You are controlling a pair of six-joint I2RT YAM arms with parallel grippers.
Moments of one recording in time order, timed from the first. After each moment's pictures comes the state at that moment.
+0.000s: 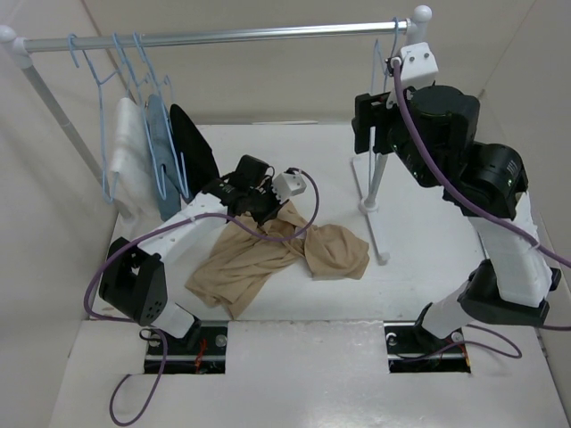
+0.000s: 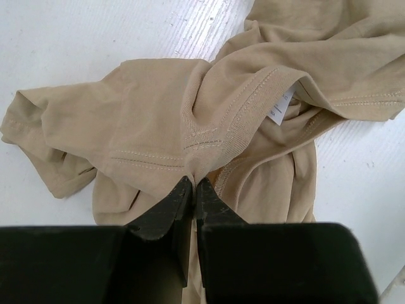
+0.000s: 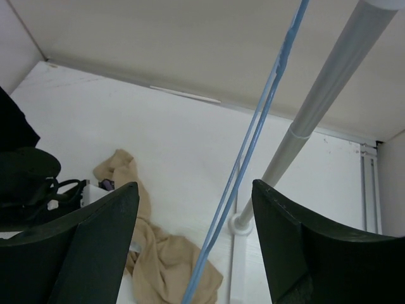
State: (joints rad) left arm -0.57 1.49 1.15 -0.56 0.29 0.46; right arm 0.91 1.53 2.42 -1.10 0.67 0.07
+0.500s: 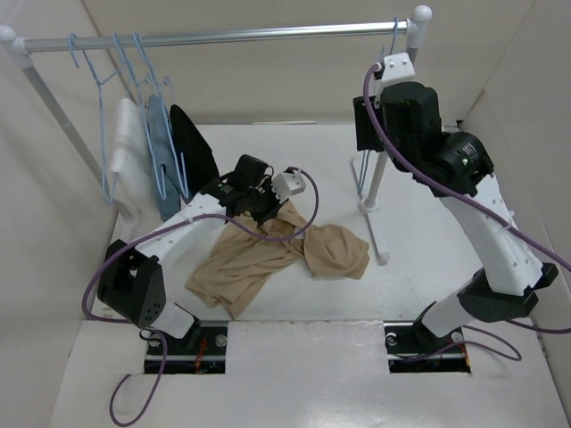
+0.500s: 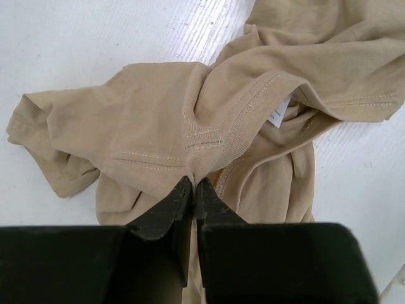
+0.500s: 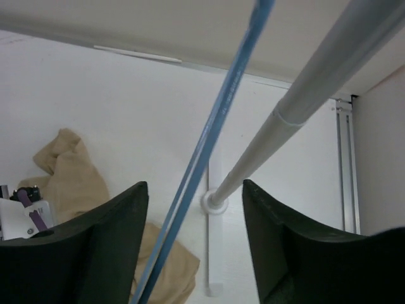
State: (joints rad) left arm -0.57 1.47 1.15 -0.56 0.29 0.47; right arm 0.74 1.52 2.17 -1.05 0.64 0.10
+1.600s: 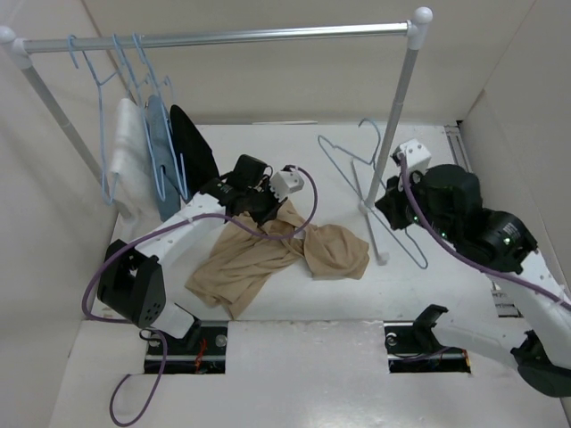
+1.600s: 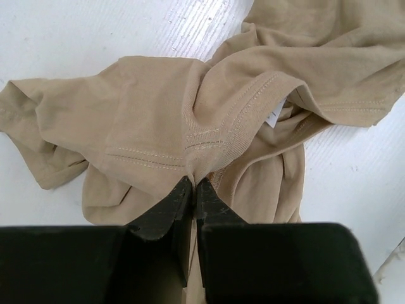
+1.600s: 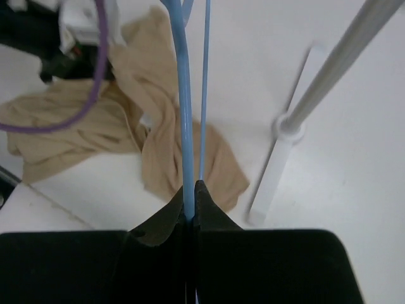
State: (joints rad) left arm -0.56 1.47 1.15 -0.58 0.30 0.41; right arm 0.71 0.98 1.45 -0.91 0.16 0.11
